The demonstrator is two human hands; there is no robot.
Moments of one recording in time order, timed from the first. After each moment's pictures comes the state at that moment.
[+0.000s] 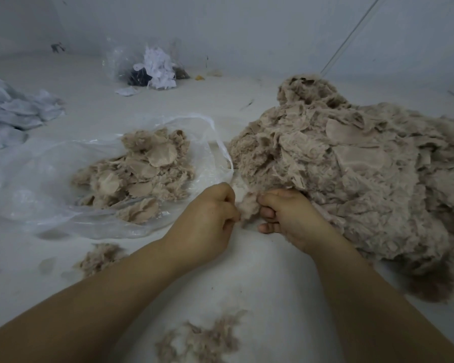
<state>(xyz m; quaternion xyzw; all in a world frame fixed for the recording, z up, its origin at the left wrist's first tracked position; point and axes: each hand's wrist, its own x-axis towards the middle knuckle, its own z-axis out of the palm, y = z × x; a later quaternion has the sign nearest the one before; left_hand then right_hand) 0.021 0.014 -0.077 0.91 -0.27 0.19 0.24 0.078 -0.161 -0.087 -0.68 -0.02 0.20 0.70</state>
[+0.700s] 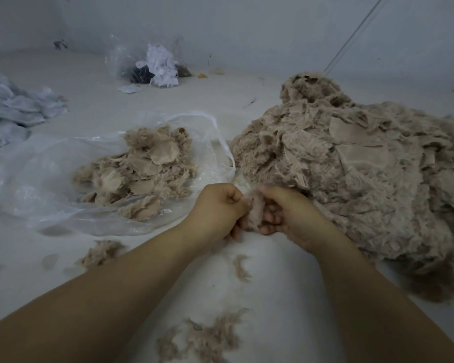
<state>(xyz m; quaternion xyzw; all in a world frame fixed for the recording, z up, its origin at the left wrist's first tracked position) 0.040 -0.007 -0.082 0.79 0.03 -0.02 0.61 0.075 -0.164 -0.086 -0.68 -0.04 0.22 0.70</state>
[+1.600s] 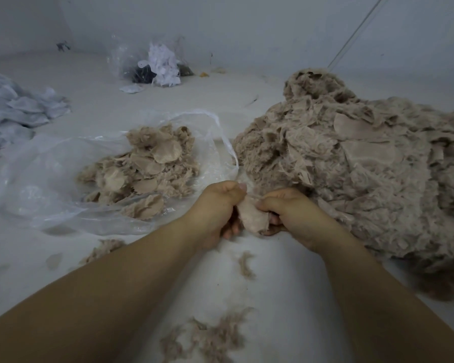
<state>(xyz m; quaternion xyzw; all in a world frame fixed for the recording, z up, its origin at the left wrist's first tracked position) 0.053 -0.003 -0.092 0.69 0.07 -0.08 0.72 0.075 -0.163 -0.087 -0.72 -0.09 0.23 0.65</state>
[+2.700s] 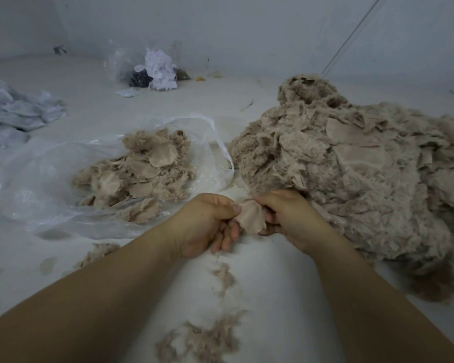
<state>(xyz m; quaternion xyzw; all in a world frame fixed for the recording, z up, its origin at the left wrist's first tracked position) 0.040 0.017 -0.090 0.64 -0.03 -0.20 0.75 0.075 -0.164 -0.087 -0.69 -0.07 0.20 0.69</state>
